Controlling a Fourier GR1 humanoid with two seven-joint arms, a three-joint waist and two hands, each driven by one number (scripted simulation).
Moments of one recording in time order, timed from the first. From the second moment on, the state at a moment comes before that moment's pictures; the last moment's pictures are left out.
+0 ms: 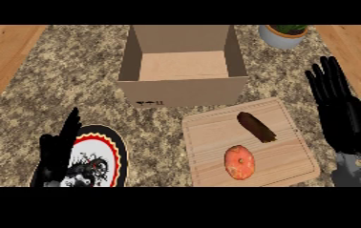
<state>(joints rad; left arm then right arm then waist) 0.08 0.34 -0.16 -1.41 0.13 0.27 0.07 -0.09 -0.43 0.09 -1.67 -0.48 -0.22 -0.06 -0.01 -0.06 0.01</state>
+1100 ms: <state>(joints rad) 0.01 0.41 -0.15 -1.52 0.04 0.25 0.05 0.31 -0.25 0.29 -1.72 0.34 -1.00 0.04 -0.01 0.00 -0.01</state>
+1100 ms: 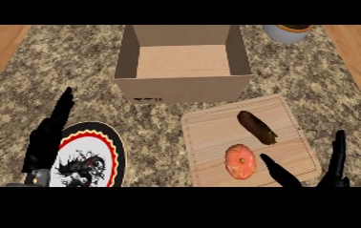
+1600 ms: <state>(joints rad) -0.03 0.41 -0.16 -1.53 0.03 0.25 0.08 0.46 -0.46 0.41 -1.84 0.55 -0.63 0.51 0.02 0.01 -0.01</state>
